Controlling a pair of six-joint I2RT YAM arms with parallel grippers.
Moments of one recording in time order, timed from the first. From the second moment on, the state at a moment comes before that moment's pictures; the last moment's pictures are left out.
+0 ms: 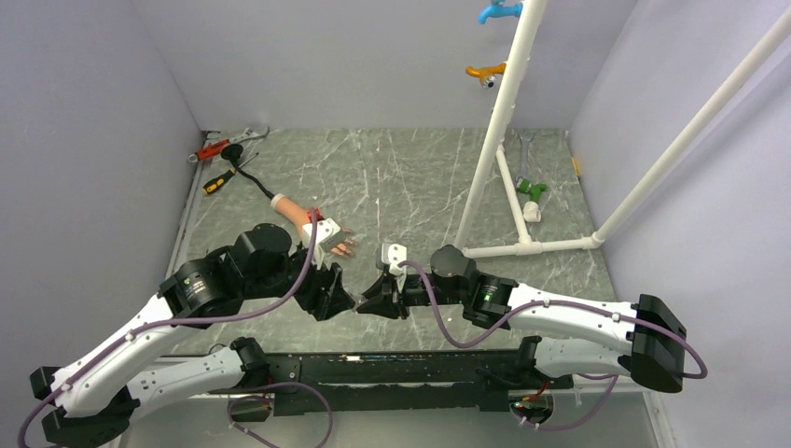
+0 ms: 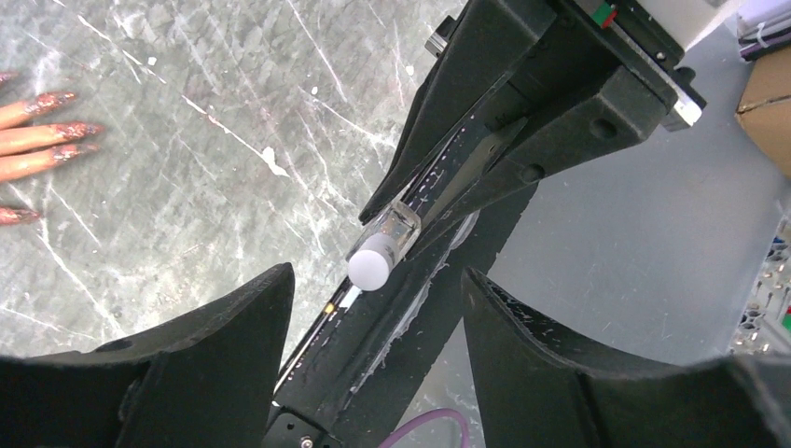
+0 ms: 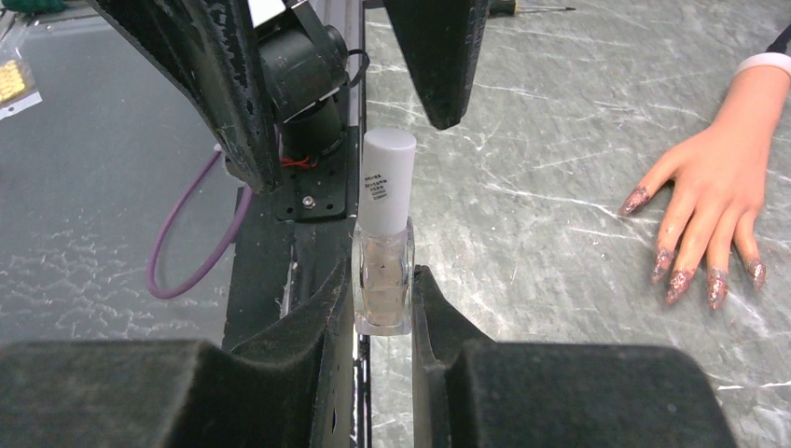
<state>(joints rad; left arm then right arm) -0.94 0.80 1.09 -0.88 0.20 -0.30 1.13 1.10 0.67 0.25 -0.40 0.03</state>
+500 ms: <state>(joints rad) -0.94 0.83 1.07 -0.87 0.22 -0.36 1.13 1.11 0.67 0.24 -0.38 0.03</state>
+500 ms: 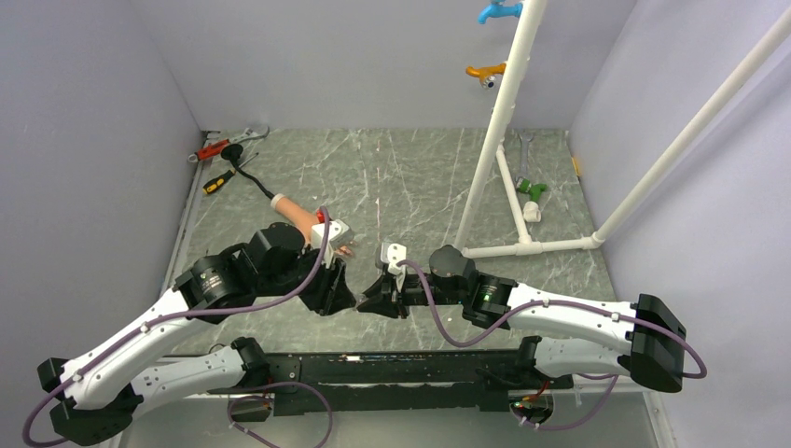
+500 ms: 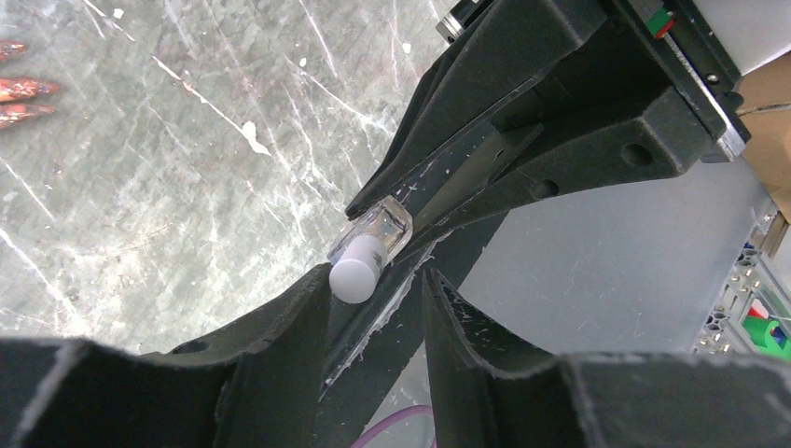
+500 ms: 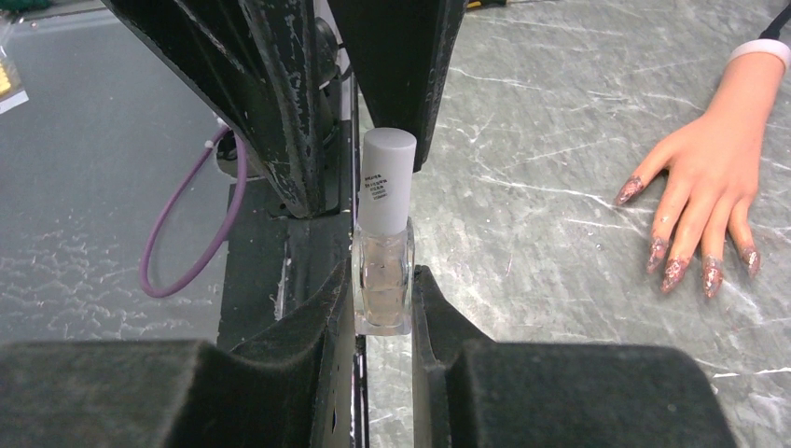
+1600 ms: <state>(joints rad) -0.93 0.82 0.99 -0.78 0.41 -0.21 1.14 1.07 0.66 0.20 -0.46 0.03</state>
